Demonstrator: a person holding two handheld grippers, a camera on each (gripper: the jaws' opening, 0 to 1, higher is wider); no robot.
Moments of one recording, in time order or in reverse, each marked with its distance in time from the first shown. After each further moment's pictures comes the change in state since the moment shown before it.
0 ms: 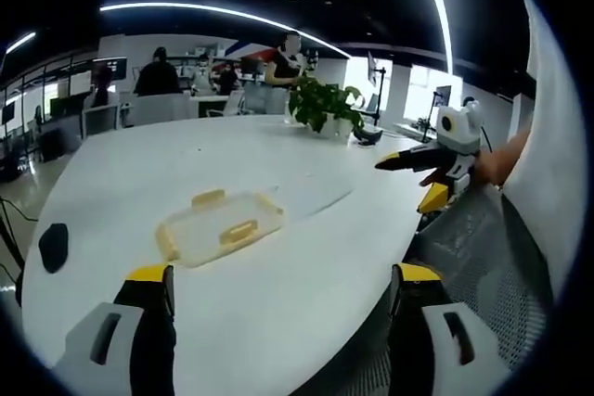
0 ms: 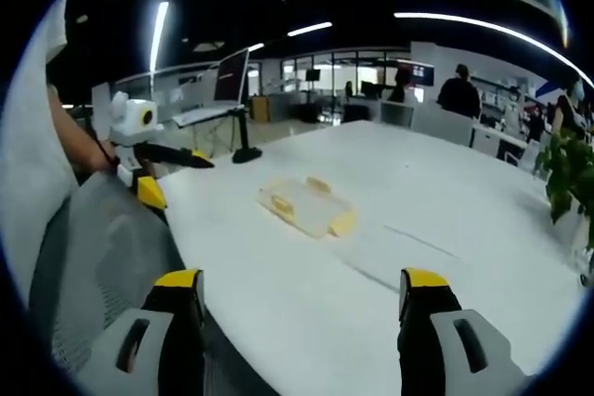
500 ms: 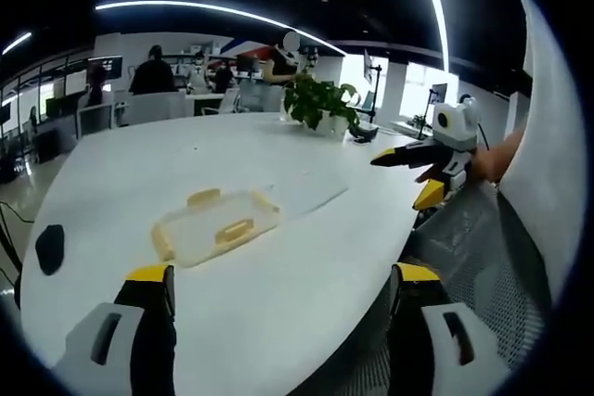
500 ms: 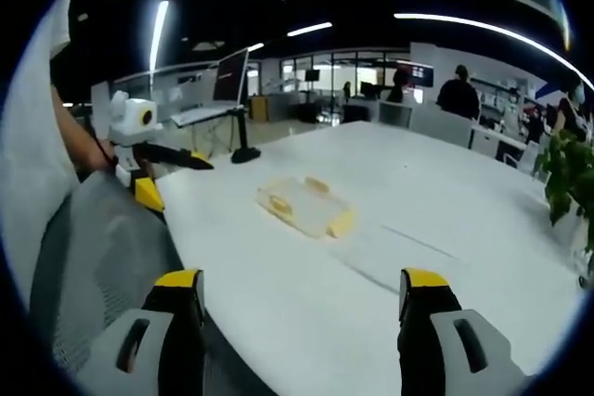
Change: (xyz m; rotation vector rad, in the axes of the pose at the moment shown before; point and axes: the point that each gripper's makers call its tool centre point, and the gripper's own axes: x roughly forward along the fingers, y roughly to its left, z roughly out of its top) left arm 0.002 -0.005 0.000 0.009 0.012 -0.022; right arm 0.000 -0.002 0.000 -0.005 0.006 -0.007
